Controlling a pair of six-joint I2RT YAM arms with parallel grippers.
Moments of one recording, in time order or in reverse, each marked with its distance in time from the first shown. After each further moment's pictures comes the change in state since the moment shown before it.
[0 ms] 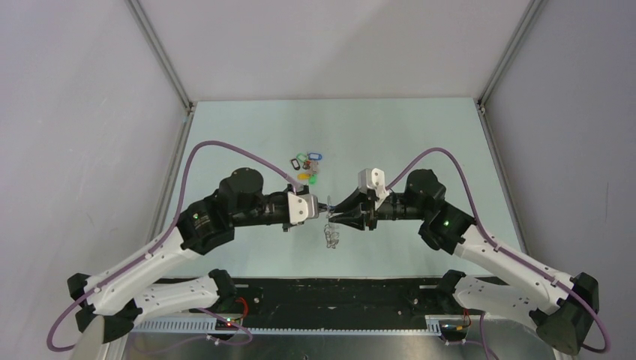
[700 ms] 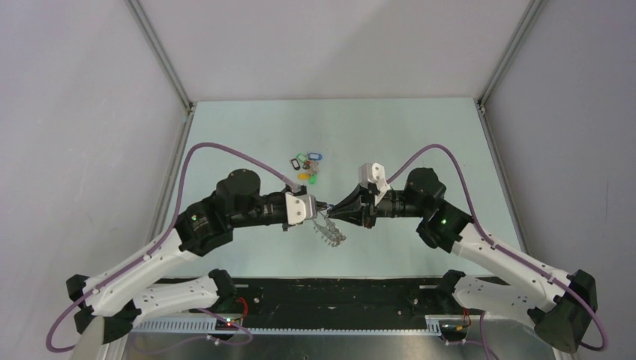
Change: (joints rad) left arm -0.003 -0.021 -0.014 0.029 -0.019 0.007; right arm -0.003 0.025 0.000 0.078 -0.022 0.093
